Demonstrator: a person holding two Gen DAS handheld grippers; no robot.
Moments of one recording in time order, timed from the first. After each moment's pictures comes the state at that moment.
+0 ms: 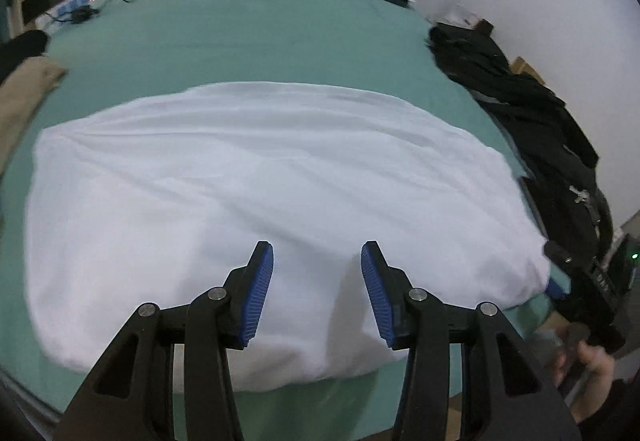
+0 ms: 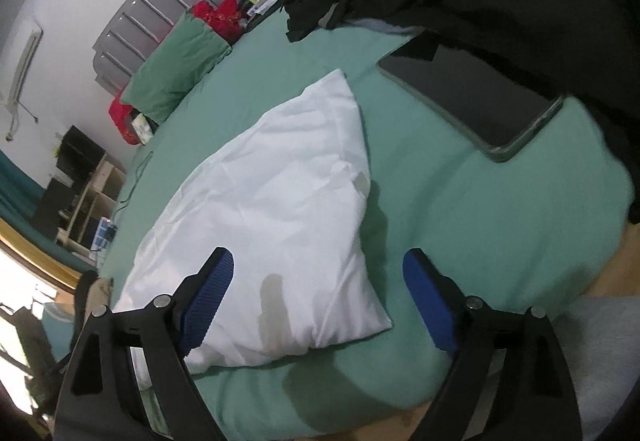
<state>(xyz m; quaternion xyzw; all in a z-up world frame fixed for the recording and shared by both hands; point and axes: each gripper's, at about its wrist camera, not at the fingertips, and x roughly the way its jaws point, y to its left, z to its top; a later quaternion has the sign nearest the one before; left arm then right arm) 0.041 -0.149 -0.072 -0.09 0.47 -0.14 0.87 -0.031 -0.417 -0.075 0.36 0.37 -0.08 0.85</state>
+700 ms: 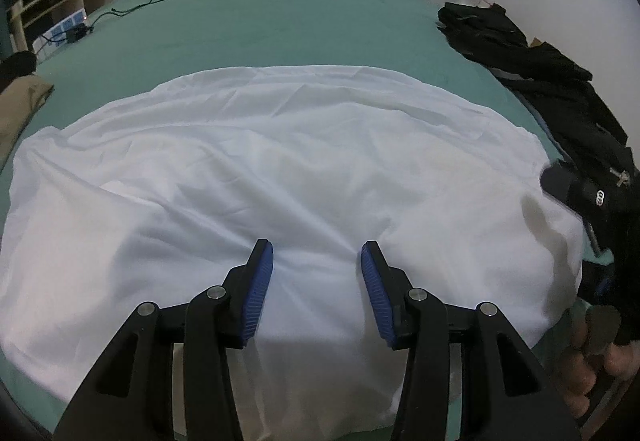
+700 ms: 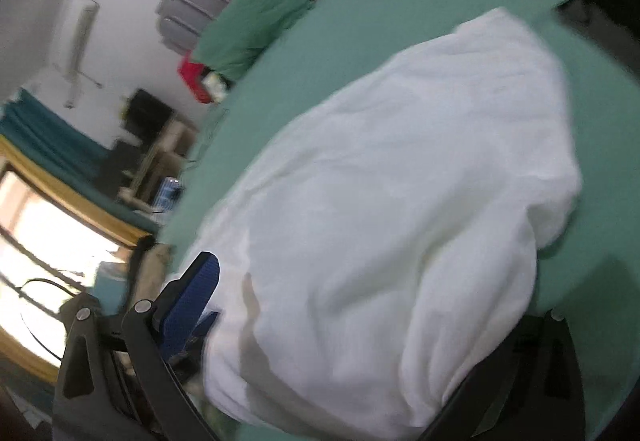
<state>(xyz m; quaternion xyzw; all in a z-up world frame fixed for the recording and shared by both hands) 0.058 -0.191 -0.109 -0.03 0.46 -0.09 0.88 0.058 -0.350 -0.095 0.39 0.37 0.09 0.84</state>
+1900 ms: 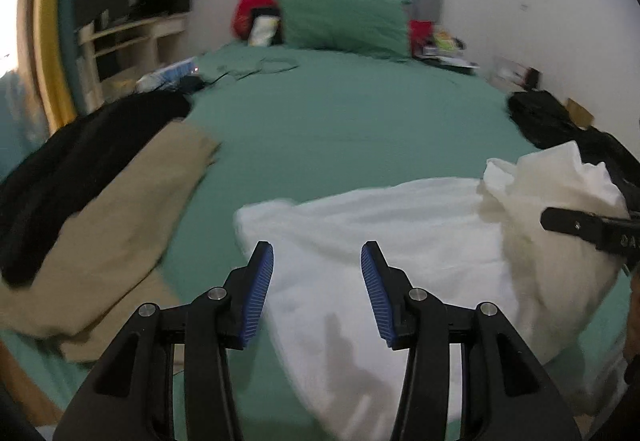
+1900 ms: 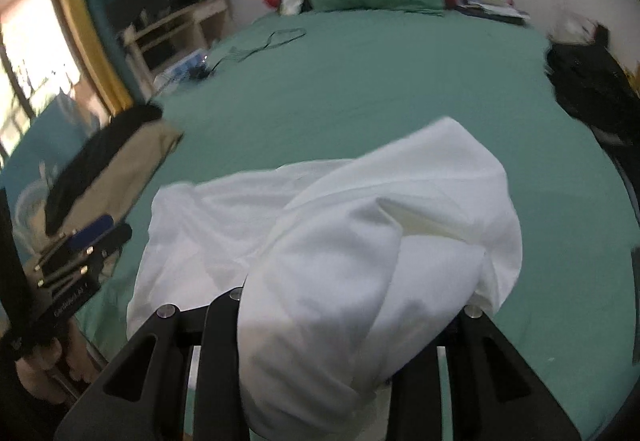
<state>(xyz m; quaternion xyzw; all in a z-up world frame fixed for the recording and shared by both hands) 0.032 0.048 -0.056 -0.04 0.35 -0.01 0.94 0.115 -0.134 -0.017 0.03 0.44 0.12 0.89</state>
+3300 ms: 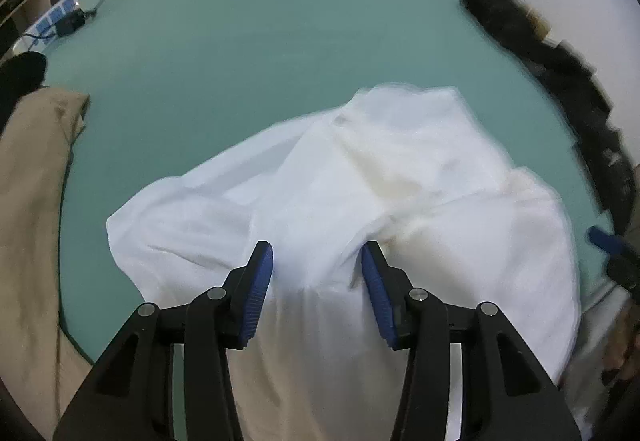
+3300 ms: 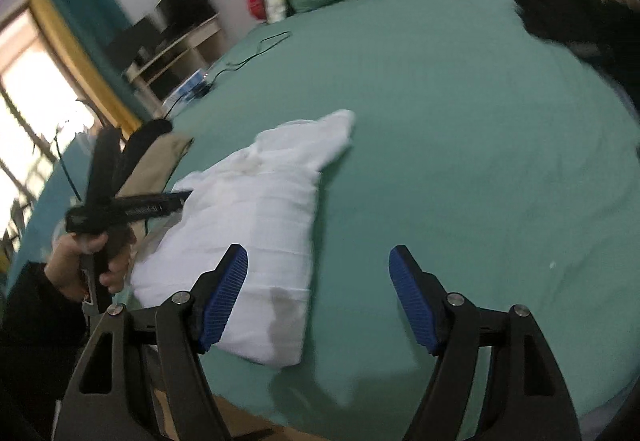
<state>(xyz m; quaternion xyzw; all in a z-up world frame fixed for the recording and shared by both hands) 0.159 -0.001 -0.105 0.01 0.55 -0.16 0.82 0.061 -0.210 -0.049 0.17 0.44 0.13 0.88</state>
